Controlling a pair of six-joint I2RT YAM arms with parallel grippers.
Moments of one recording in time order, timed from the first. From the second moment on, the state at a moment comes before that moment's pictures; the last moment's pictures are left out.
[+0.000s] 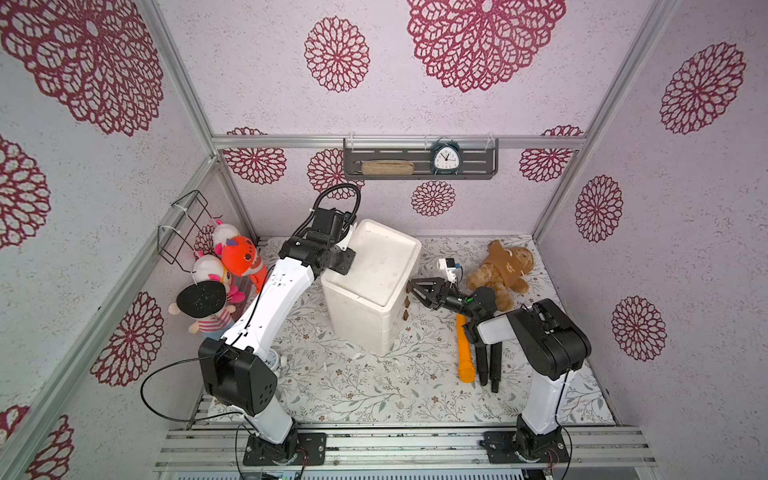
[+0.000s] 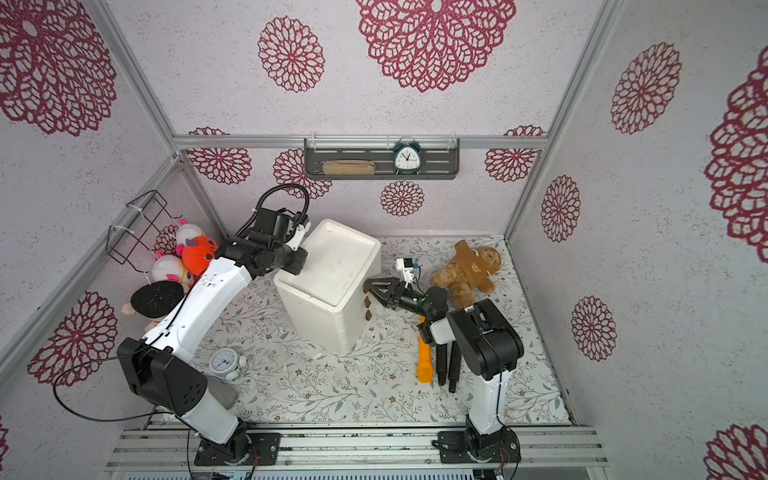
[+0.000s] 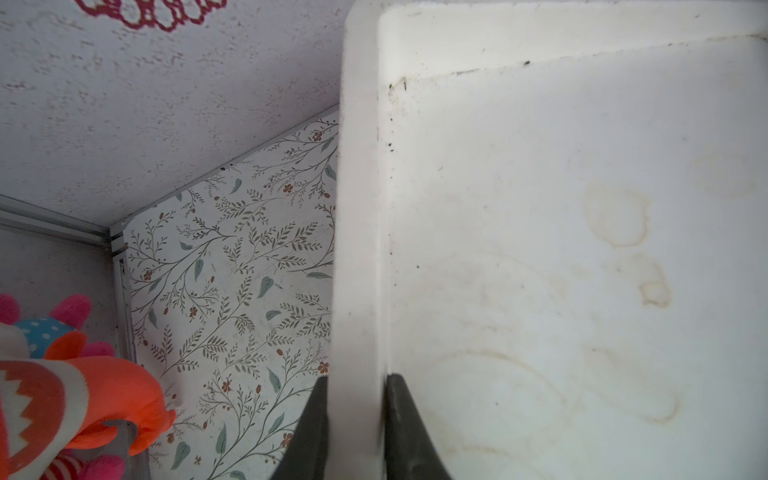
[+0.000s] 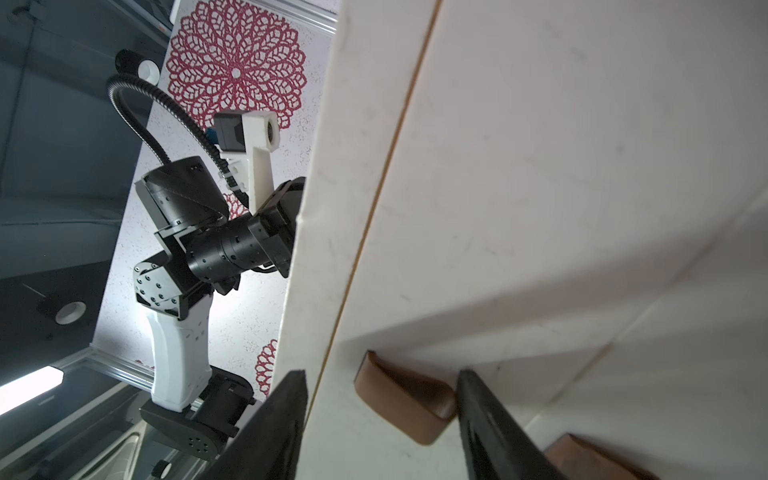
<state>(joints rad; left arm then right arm) -0.35 1.67 1.70 -0.87 -0.13 0.17 0.42 1.89 0.74 1.46 -0.83 1.47</state>
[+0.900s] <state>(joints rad) -0.35 1.67 1.71 -0.88 -0.13 0.17 0.46 1.70 0.73 1.08 -0.79 1.23</state>
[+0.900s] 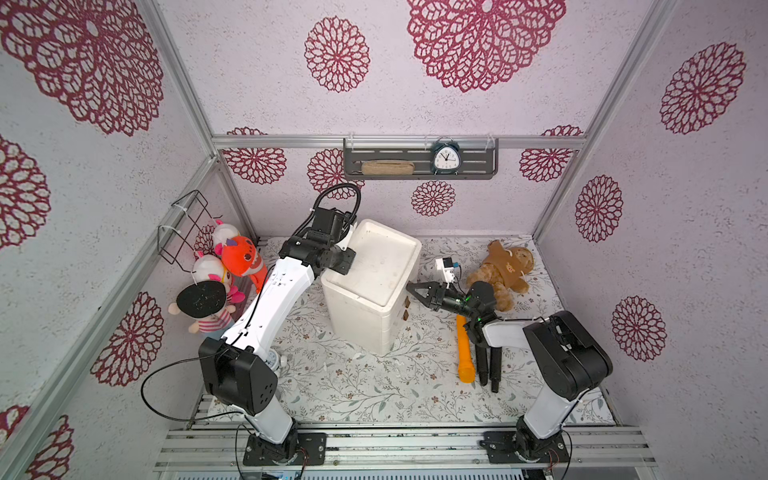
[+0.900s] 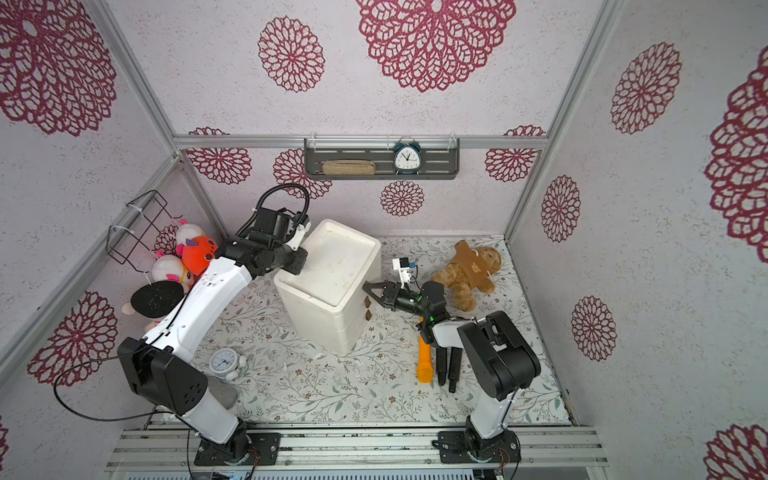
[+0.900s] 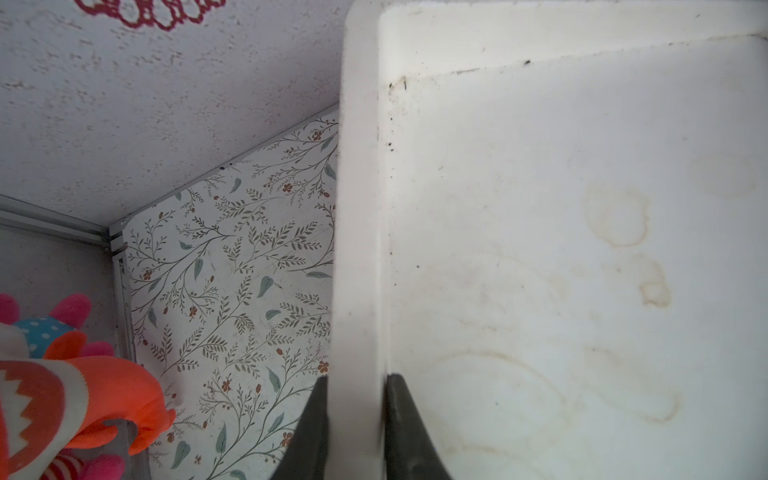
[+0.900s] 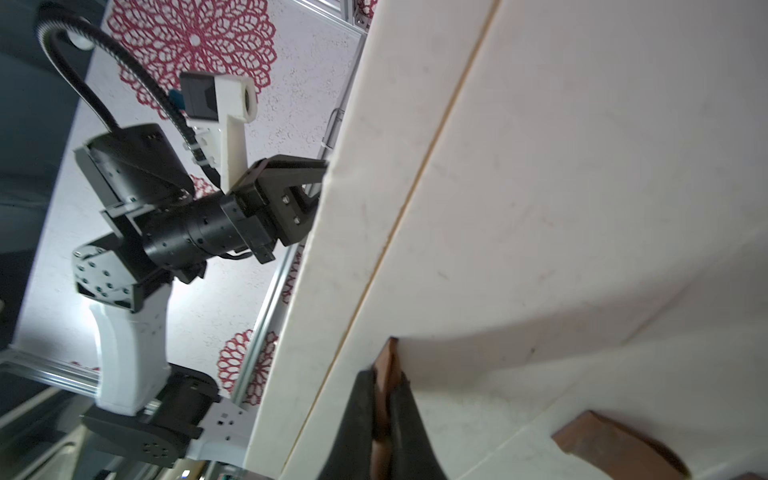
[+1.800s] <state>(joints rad) -0.36 1.67 1.71 -0.88 -0.13 0.17 0.48 1.30 0.85 0.03 -0.43 0.55</state>
